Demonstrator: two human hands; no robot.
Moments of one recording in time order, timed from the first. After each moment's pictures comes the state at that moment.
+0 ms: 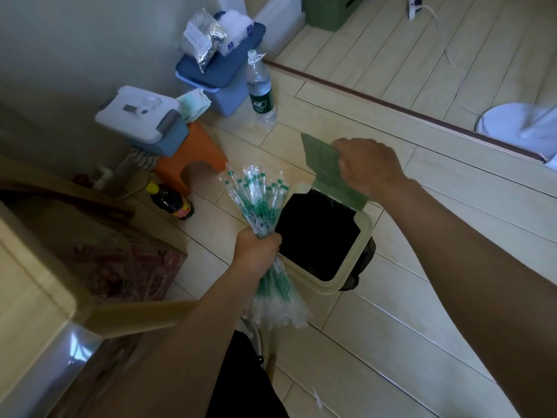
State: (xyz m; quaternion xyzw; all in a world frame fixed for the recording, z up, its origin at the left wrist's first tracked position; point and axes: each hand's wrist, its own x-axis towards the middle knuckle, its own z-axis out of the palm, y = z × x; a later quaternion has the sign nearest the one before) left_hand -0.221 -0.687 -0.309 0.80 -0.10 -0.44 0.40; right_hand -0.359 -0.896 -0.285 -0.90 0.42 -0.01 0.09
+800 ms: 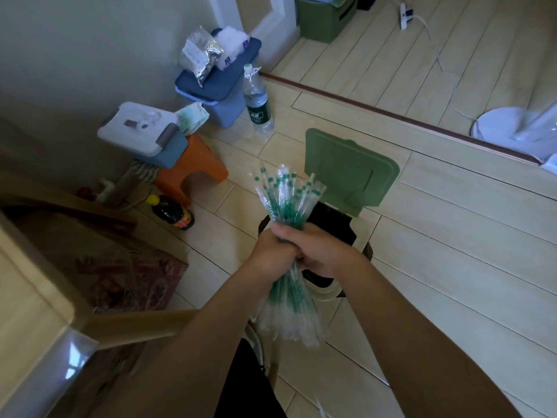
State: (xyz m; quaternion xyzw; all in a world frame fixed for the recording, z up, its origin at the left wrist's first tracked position) left_hand -0.250 -0.707 -0.287 0.75 -0.25 -0.49 0.37; right_hand -0.336 -0.773 -0.317 -0.43 0.43 -0.02 0.79
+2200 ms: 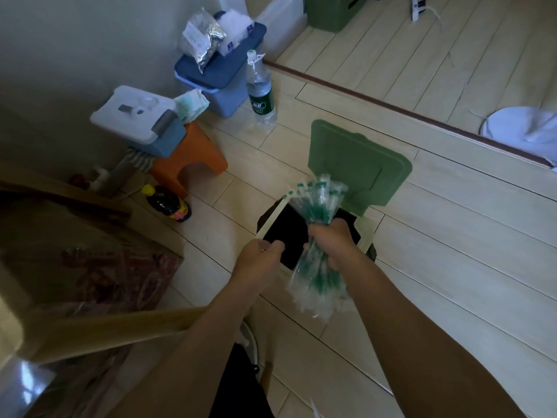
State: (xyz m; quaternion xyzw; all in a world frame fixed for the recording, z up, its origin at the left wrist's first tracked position) left_hand -0.230 -0.690 -0.323 0.83 -0.16 -0.45 0.27; right_hand -0.339 -0.804 -0.386 -0.38 0.63 -0.13 0.67
